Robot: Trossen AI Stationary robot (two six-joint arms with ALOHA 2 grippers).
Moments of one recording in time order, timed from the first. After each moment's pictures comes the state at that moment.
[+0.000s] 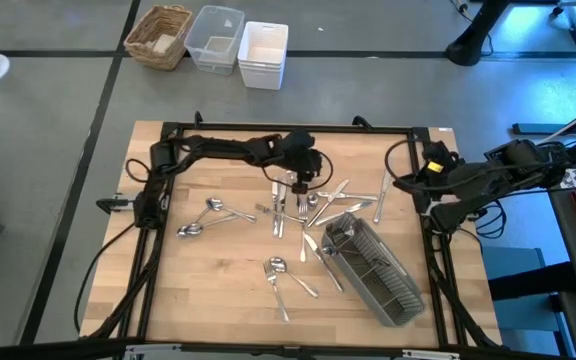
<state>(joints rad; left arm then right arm) 0.34 2.07 1.48 -0.15 0.13 0.54 0.40 1.00 1.53 -1.33 0.50 1.08</state>
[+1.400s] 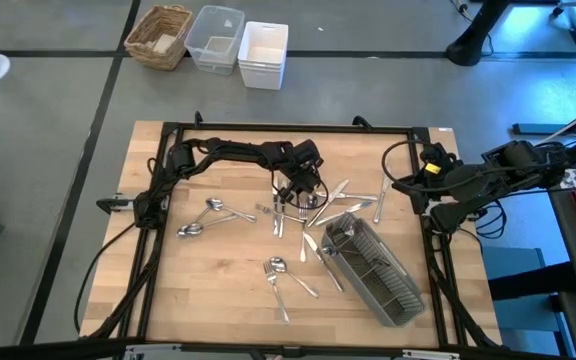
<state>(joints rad) 0.33 2.25 1.60 -0.39 0.18 1.08 0.40 1.01 1.53 -1.33 0.49 1.10</state>
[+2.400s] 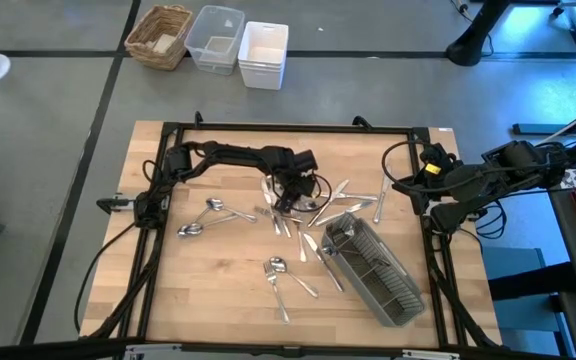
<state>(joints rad) 0.27 2.24 1.60 -0.66 0.15 0.61 0.40 1.01 1.53 -1.33 0.48 1.10</state>
